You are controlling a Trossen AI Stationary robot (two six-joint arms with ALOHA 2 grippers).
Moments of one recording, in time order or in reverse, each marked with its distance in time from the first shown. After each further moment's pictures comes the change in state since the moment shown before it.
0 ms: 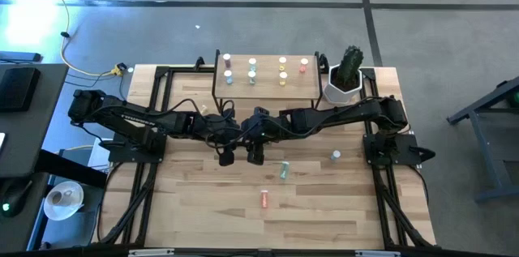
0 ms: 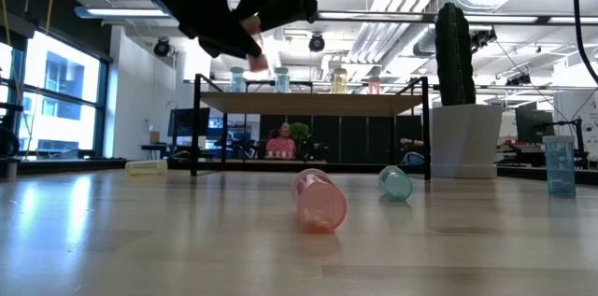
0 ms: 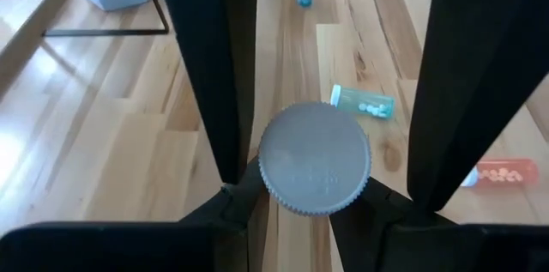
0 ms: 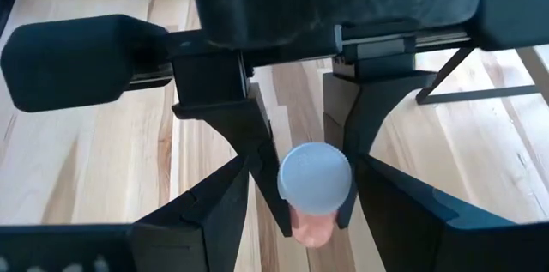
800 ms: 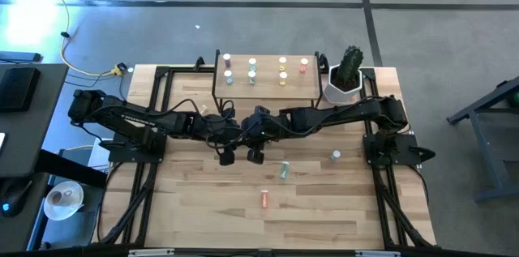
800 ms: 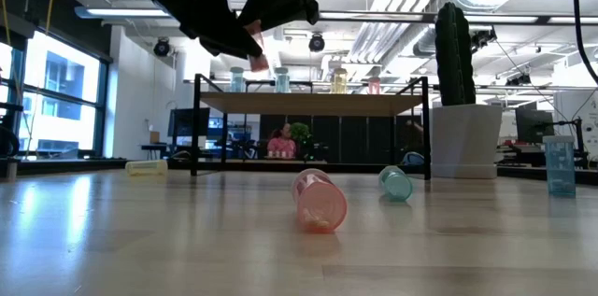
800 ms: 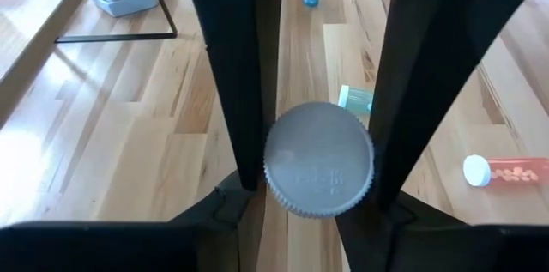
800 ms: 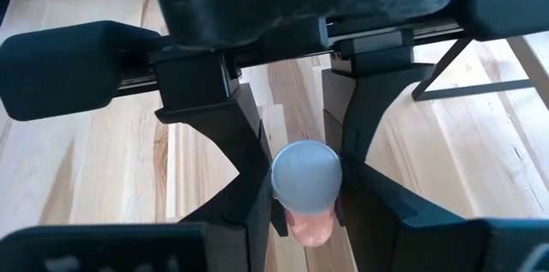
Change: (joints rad) left arm -0.001 0.000 0.000 0.006 -0.026 0.024; right arm -0.002 0.000 0.000 -0.010 -0.003 0.016
